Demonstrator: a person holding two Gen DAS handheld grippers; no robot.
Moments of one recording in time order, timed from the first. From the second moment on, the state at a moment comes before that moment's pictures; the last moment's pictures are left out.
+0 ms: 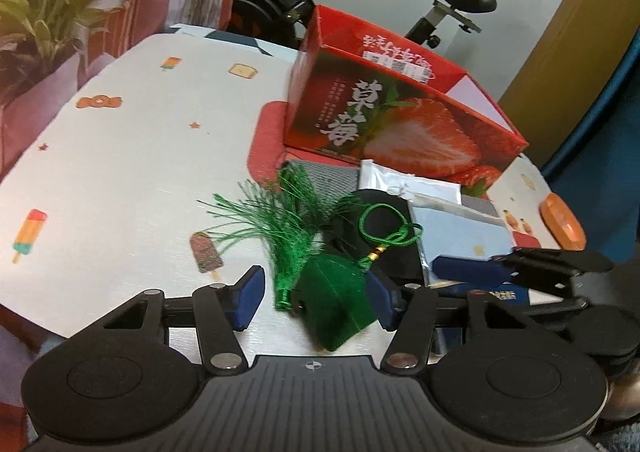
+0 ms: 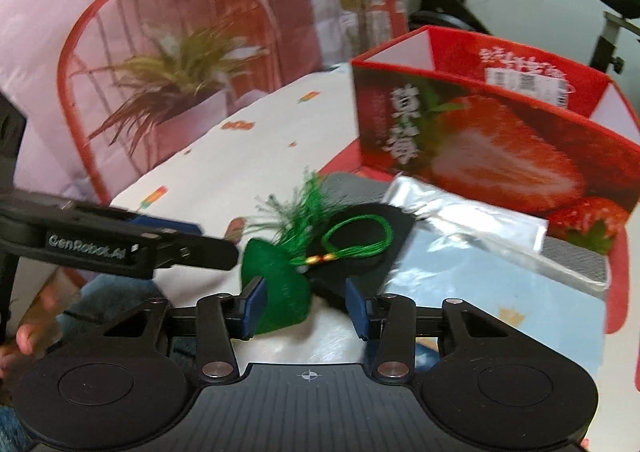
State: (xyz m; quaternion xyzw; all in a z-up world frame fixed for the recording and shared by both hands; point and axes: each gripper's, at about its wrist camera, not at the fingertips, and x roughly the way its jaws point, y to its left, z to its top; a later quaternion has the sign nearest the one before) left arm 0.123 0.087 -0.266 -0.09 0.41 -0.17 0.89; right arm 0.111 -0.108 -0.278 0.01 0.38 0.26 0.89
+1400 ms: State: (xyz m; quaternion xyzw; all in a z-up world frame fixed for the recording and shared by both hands) left arm 0.135 0.083 -0.289 -0.18 0.41 -0.21 0.87; right arm 0.115 -0.087 -0.291 -0.02 0.36 0.30 0.88
